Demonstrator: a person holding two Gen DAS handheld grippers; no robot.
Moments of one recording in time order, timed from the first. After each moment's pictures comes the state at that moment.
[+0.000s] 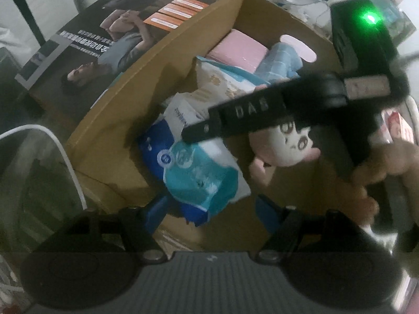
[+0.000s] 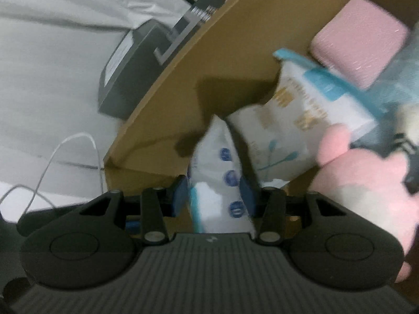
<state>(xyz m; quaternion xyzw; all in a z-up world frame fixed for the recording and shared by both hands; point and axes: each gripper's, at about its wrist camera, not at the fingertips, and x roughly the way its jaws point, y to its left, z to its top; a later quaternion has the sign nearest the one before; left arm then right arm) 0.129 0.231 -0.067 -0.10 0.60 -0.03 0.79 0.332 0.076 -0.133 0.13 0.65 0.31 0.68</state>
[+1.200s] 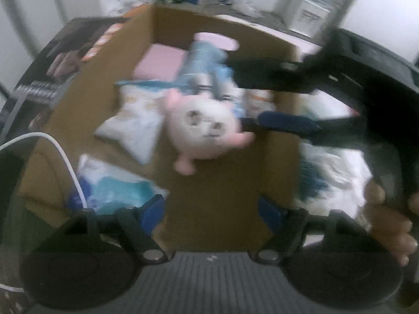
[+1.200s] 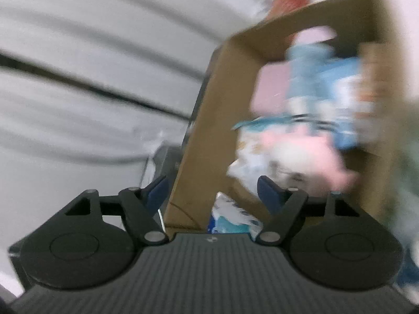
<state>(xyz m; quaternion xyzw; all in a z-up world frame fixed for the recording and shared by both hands) 0.115 0.133 -0.037 -0.01 0.57 -0.12 0.81 0.221 -0.075 -0.061 0.40 0.47 0.18 0.77</state>
